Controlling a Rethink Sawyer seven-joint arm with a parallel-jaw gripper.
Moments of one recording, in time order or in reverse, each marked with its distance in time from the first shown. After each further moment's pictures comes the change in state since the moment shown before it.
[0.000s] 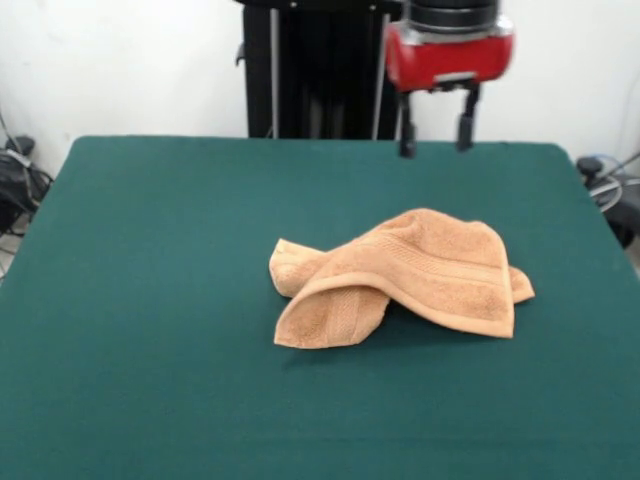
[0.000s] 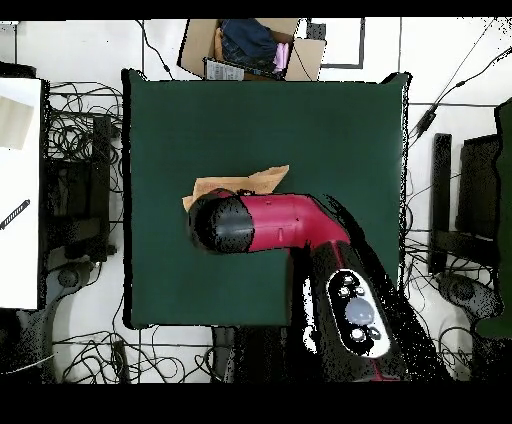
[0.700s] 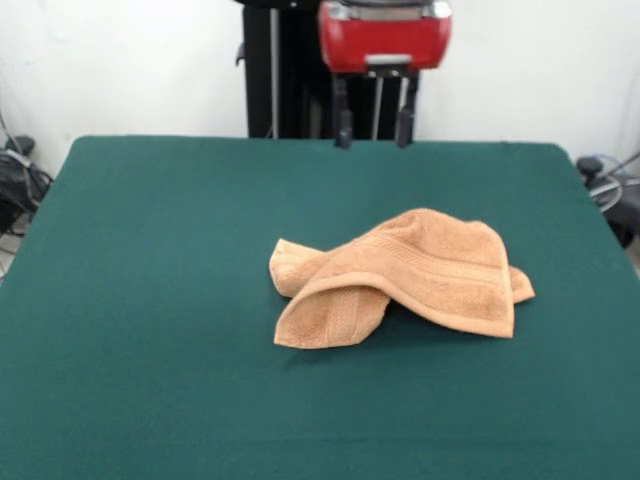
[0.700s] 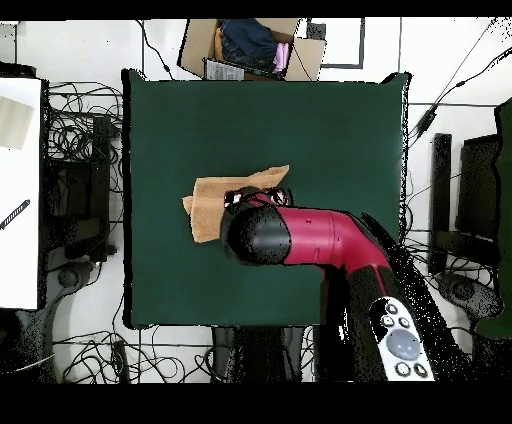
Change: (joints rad) arm -0.088 -0.059 -0.039 0.046 0.023 -0.154 0.000
